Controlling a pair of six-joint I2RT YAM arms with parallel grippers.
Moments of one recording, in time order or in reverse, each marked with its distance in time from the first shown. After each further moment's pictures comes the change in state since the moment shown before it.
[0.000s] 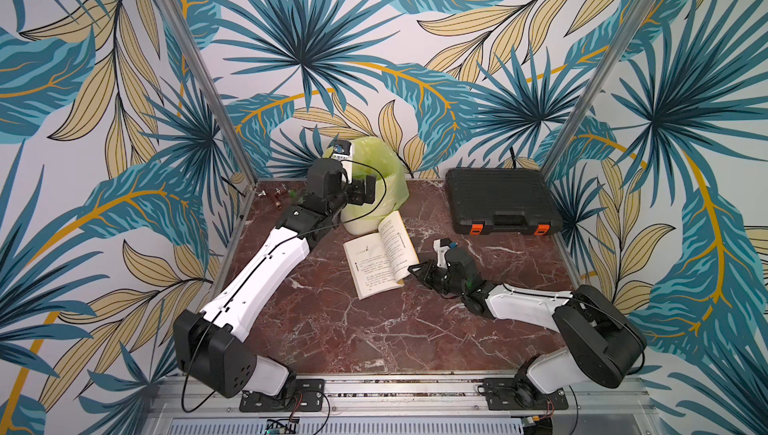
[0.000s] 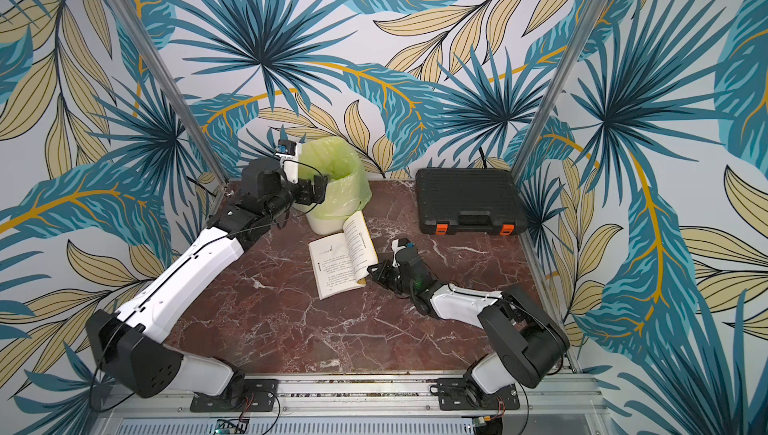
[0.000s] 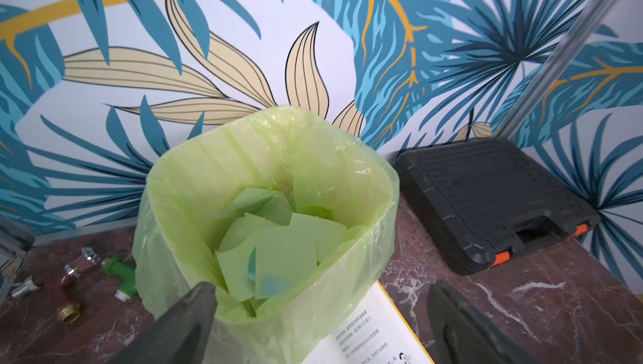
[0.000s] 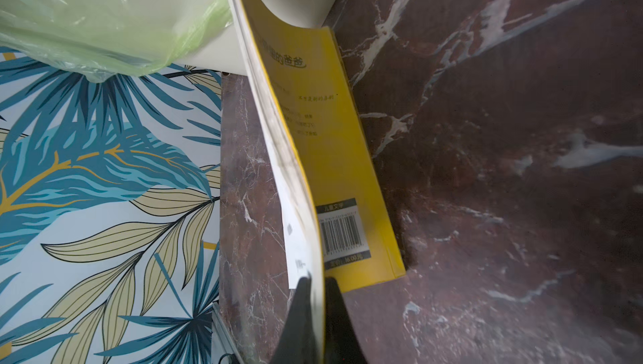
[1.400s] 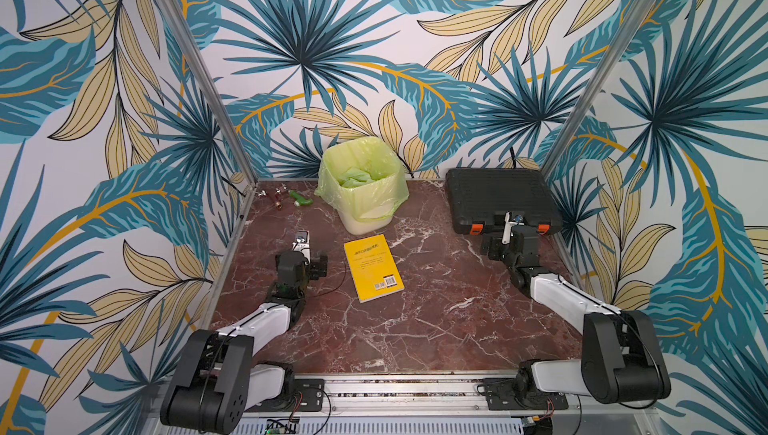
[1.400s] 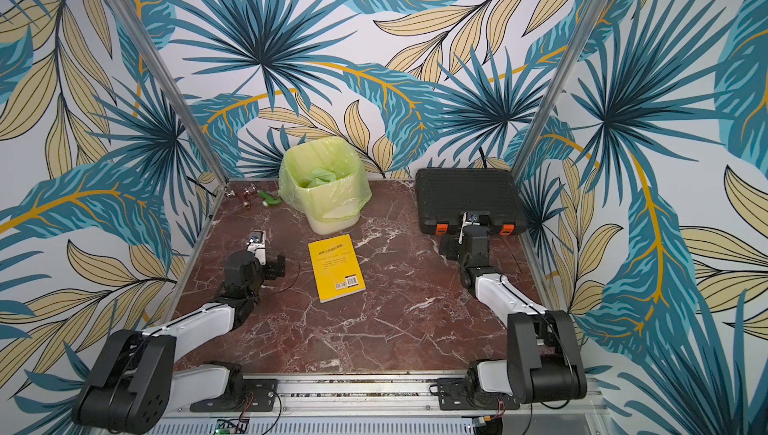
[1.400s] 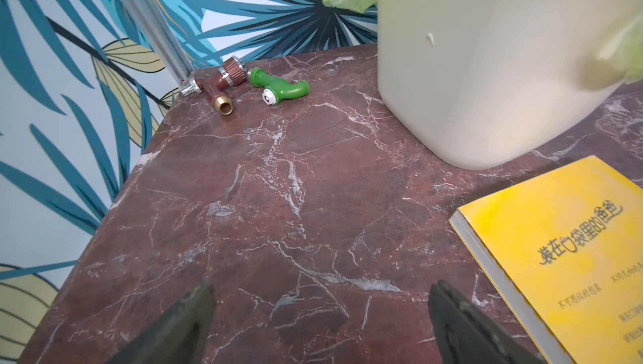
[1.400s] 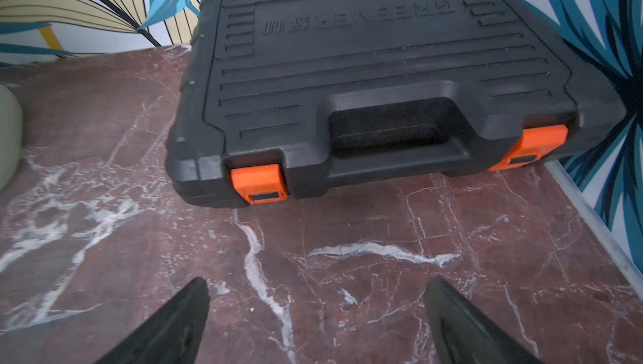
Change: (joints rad) left arm 0.295 -0.110 -1.056 0.820 -0.109 0.217; right arm -0.581 -0.090 0.009 -0.136 0.388 -0.950
